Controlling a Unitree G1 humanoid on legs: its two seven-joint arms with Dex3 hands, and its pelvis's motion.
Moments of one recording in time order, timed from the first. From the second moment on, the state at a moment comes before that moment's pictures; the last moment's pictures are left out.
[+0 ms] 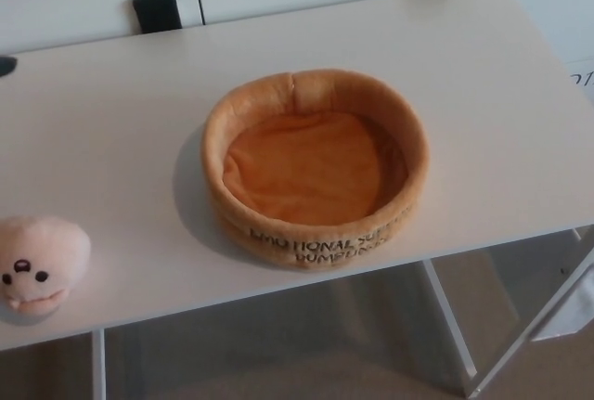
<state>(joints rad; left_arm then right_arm) -0.10 1.12 0.01 0.00 0.20 -0.08 -0.36 0.26 -0.48 -0.01 1.30 -0.23 -0.43 -0.22</state>
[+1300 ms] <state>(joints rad) -0.30 0.98 -0.32 0.23 0.46 0.08 -0.55 0.23 -0.49 0.00 1.27 -0.23 -0.42 -0.20</state>
